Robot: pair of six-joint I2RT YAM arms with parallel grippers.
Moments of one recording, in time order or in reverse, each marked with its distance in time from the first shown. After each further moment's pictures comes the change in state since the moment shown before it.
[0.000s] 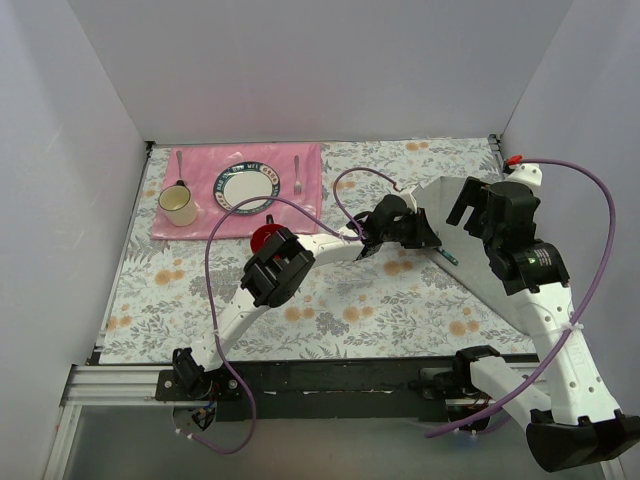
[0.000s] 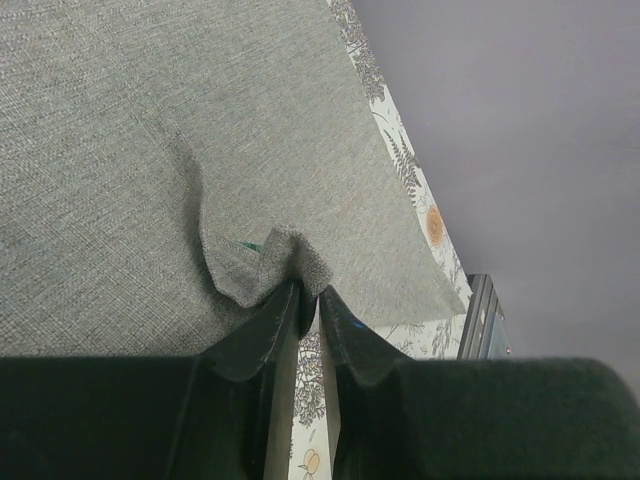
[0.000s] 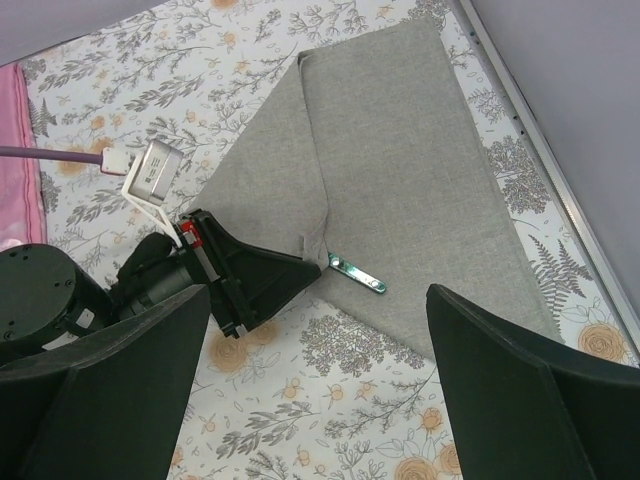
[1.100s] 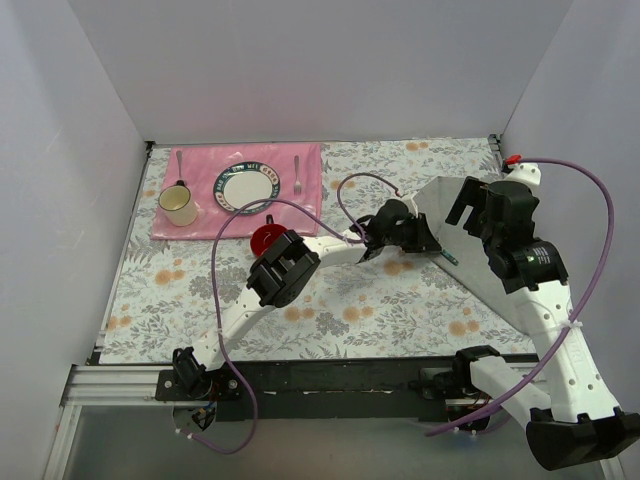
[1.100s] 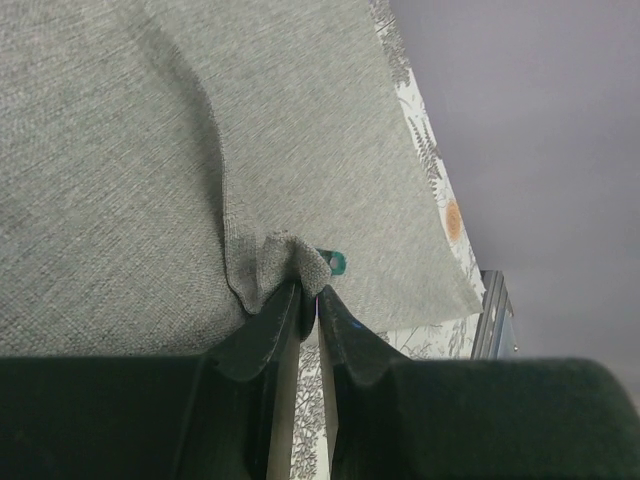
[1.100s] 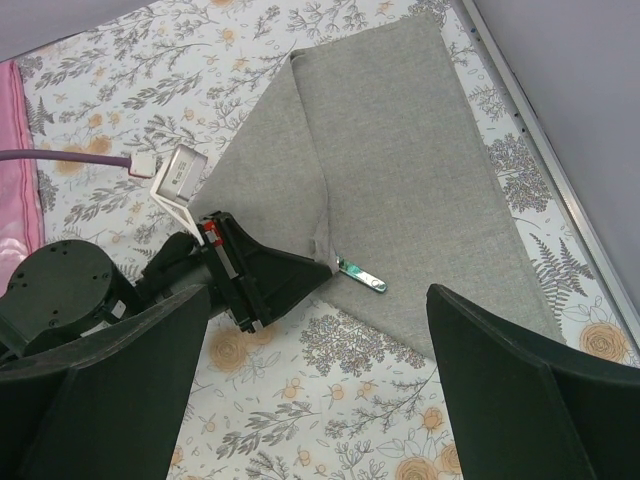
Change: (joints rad) left arm -0.003 0.072 0.049 -0.007 0.020 -0.020; right arm 0.000 0.009 0.000 0.002 0.000 0.005
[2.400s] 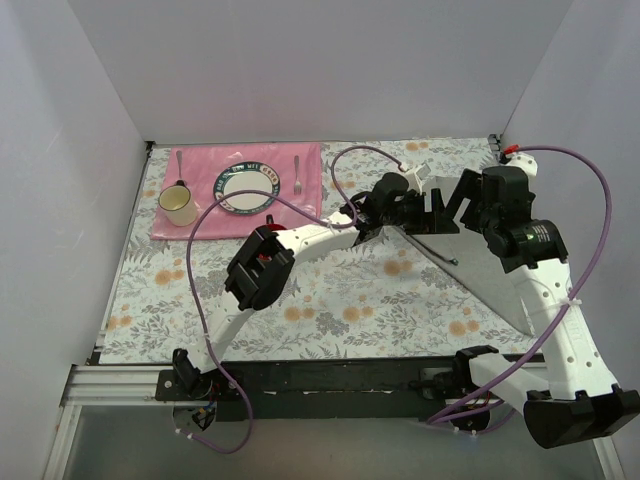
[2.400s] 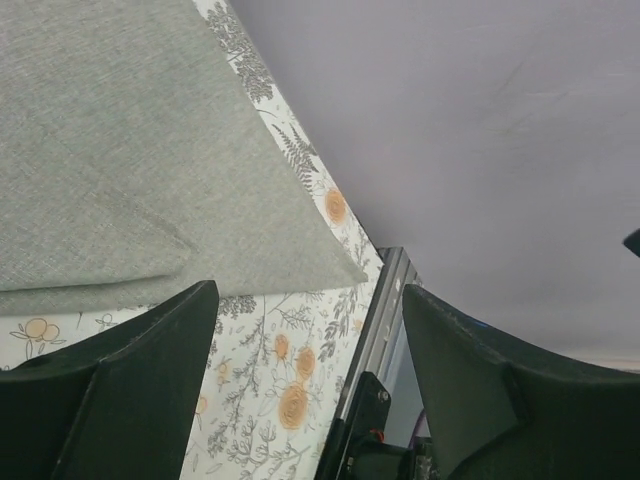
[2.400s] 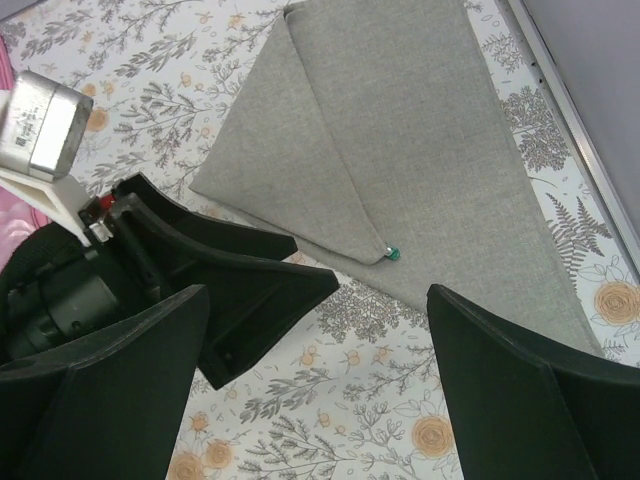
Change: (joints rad) left arm 0.004 -0.230 -0.015 -0.159 0.050 0.004; right arm 0.000 0.124 0.139 -0.136 -0.026 0.084
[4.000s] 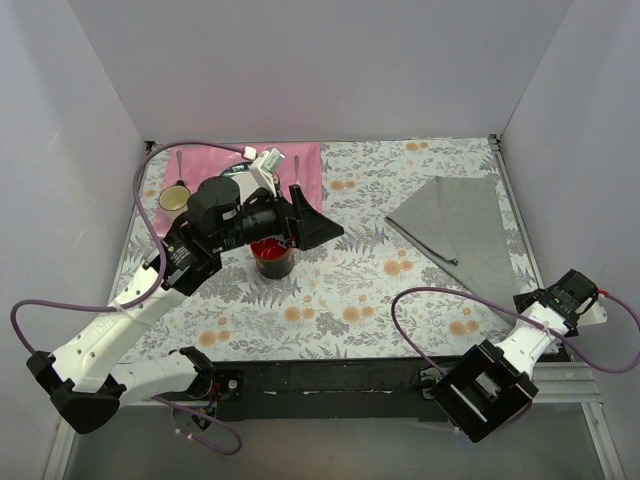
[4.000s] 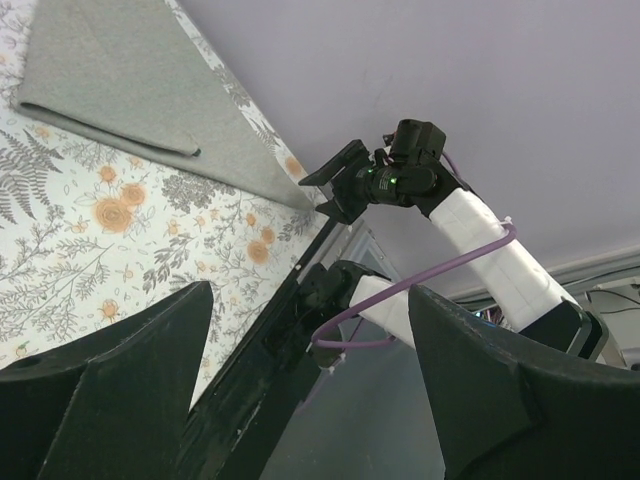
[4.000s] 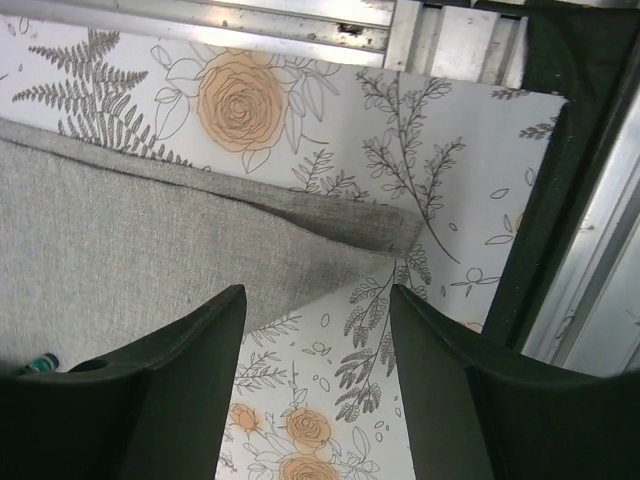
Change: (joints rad) left arm 0.175 -1.292 -0.667 -0.465 -0.049 0.147; right arm -1.072 -0.130 -0.737 0.224 -0.298 0.098
